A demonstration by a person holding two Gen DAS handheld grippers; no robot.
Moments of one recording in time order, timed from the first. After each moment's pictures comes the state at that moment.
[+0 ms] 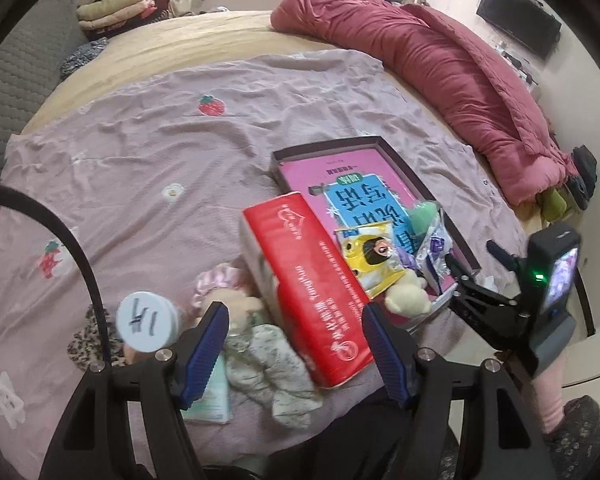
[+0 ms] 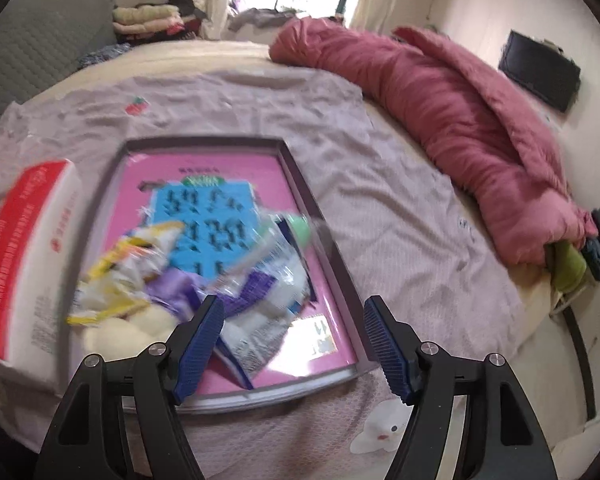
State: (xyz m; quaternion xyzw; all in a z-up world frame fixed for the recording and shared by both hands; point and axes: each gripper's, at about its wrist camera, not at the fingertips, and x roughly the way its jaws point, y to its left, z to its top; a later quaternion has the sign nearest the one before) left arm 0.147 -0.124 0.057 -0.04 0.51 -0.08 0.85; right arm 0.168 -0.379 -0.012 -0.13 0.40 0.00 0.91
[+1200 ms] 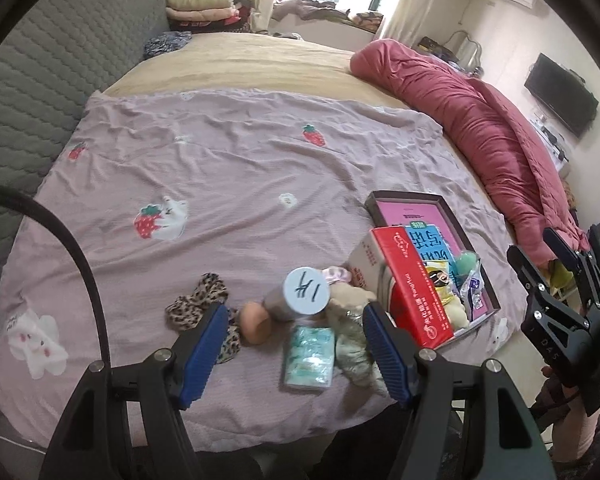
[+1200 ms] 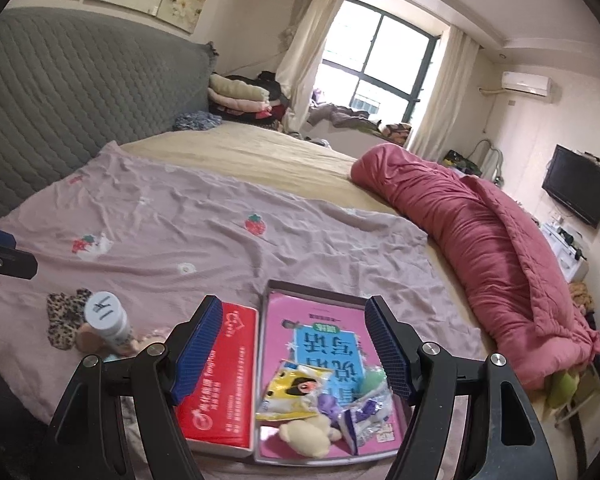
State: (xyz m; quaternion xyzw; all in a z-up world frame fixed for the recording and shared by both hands) left arm 0.073 0.022 0.091 -0.13 0.47 0.00 0.87; right arm 0.098 -0.227 0.121 -0.19 0.26 0.13 0.94
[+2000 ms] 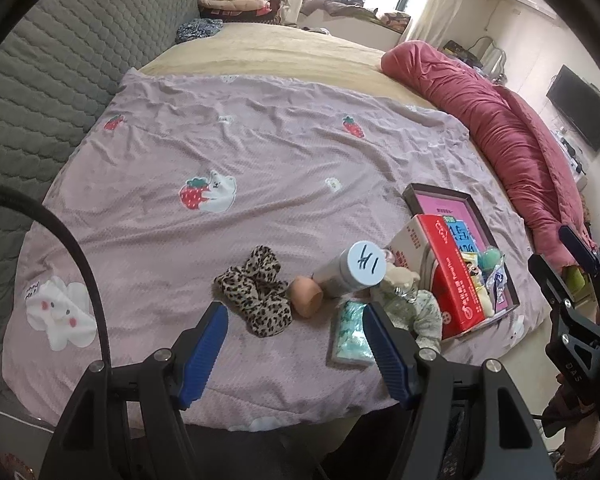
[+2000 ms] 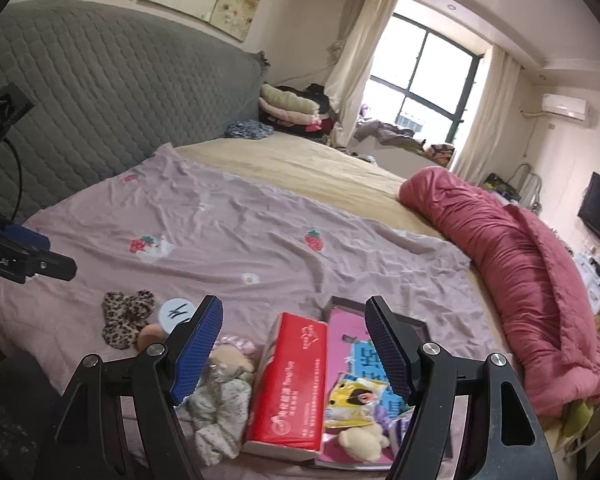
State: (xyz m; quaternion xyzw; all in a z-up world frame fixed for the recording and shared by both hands) left arm 0.038 0.065 0.075 -0.15 0.48 0.04 0.86; right arm 0.061 -0.178 0.122 -0.21 0.25 0.21 0.92
